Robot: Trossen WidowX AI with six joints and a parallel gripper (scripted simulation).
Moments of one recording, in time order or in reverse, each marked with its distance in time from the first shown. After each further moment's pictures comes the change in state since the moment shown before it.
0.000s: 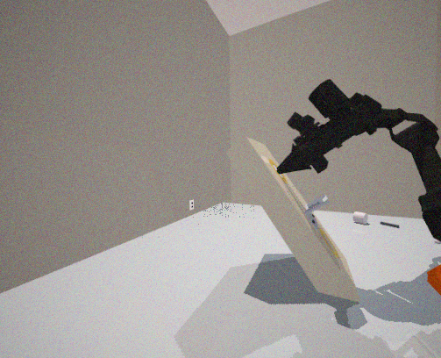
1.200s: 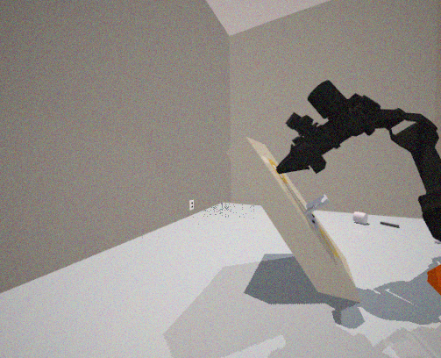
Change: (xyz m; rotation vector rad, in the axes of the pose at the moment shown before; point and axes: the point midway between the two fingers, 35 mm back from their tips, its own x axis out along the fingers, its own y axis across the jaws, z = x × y) arm 0.003 0.000 0.002 0.003 -0.005 0.000
